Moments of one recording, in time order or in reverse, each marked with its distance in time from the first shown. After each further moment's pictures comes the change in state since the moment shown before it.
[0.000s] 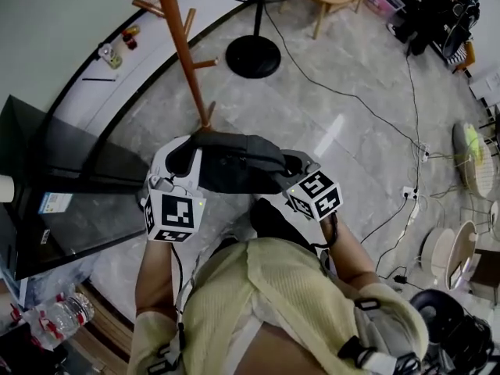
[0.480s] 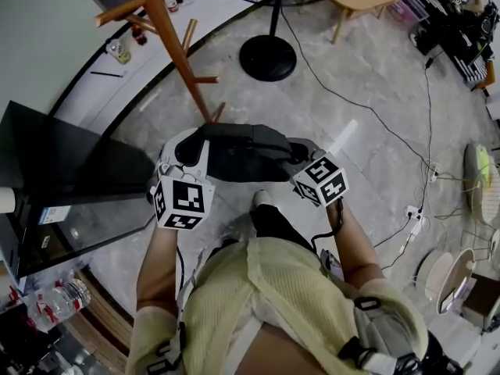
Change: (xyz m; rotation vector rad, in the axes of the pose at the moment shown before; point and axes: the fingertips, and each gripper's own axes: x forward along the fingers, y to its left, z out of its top) left arm 0.095 0.024 0.006 -0.038 0.114 0.054; right arm 0.042 -0.105 0.023 -0.060 0.038 0.089
